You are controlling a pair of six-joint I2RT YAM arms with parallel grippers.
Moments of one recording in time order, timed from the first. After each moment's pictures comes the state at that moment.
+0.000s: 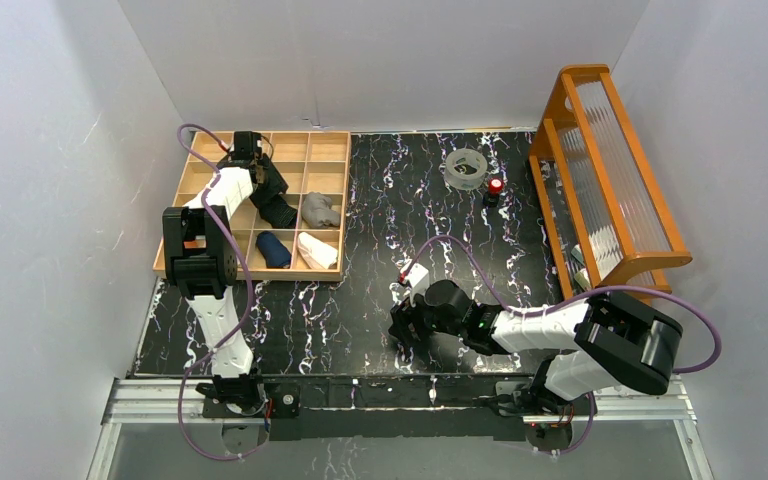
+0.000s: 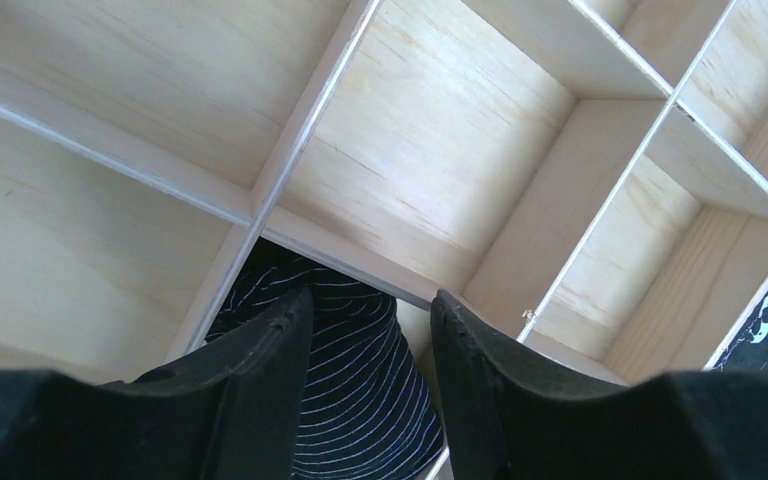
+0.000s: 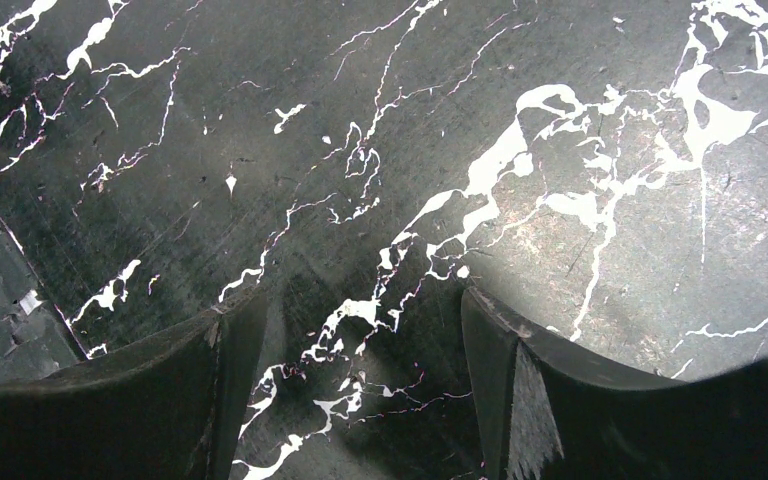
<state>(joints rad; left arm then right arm) 0.01 2.01 1.51 -0.45 -0.07 -0.55 1.08 1.39 0.40 0.40 0.01 0.26</state>
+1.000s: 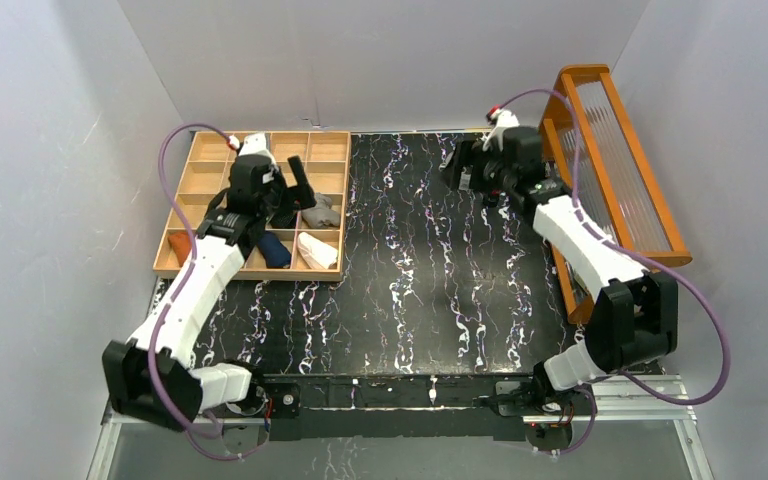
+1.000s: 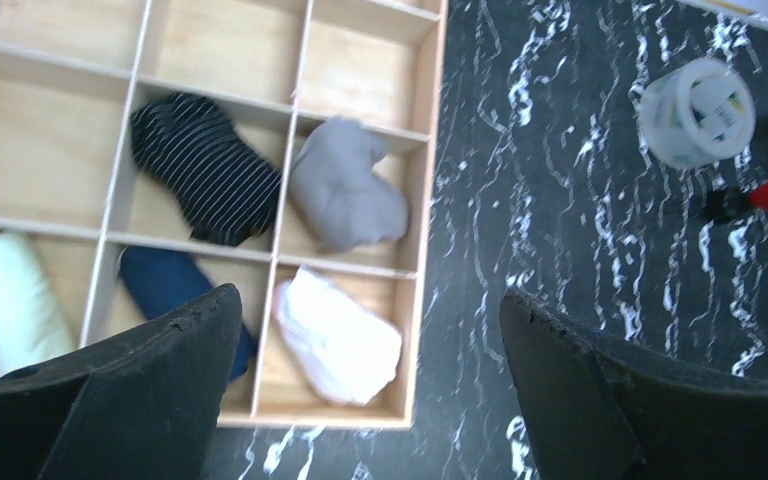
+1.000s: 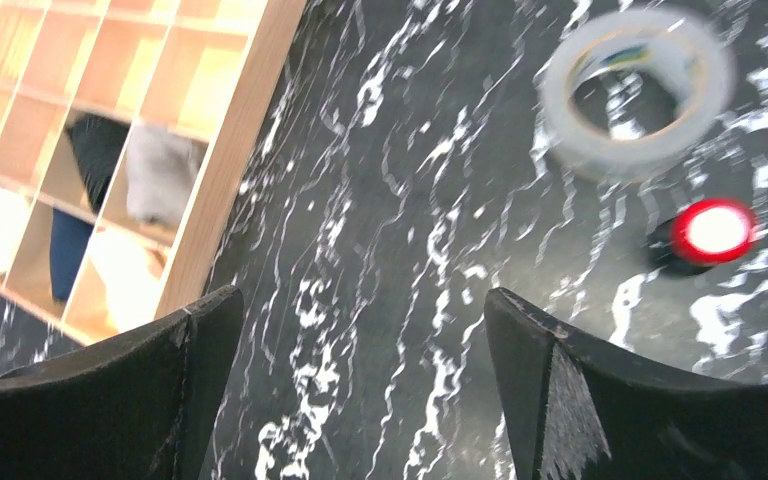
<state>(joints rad) -0.27 1.28 1.16 -0.43 -0.14 -0.42 0.37 1.45 1.14 -0.17 -0.22 0.31</state>
